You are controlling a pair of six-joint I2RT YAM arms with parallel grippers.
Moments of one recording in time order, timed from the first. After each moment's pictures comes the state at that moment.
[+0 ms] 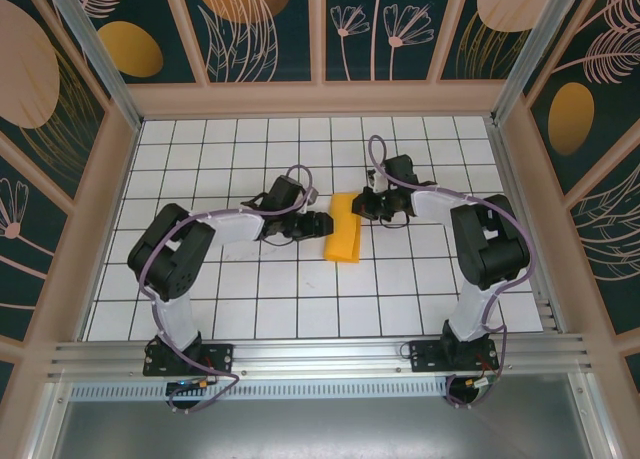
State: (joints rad) left arm -0.61 1.86 1.01 -0.04 0.48 -0.69; right arm 0.35 1.81 1.04 -0.20 -0.57 0.53
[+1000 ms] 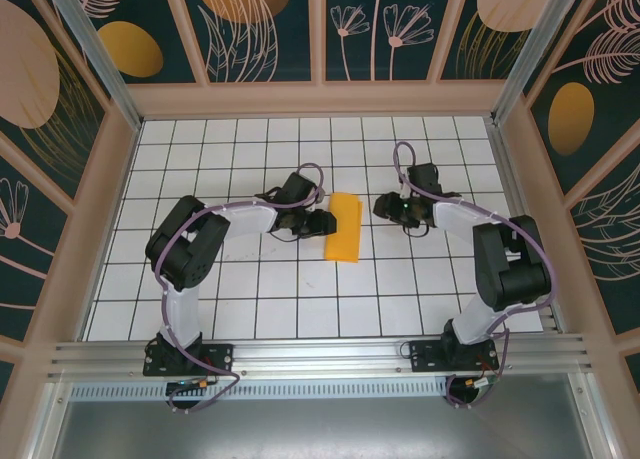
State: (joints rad) left arm -0.64 1.97 1.15 -0.17 0.41 -0.67; right arm 0.24 1.64 0.87 -0.23 -0.31 0.50
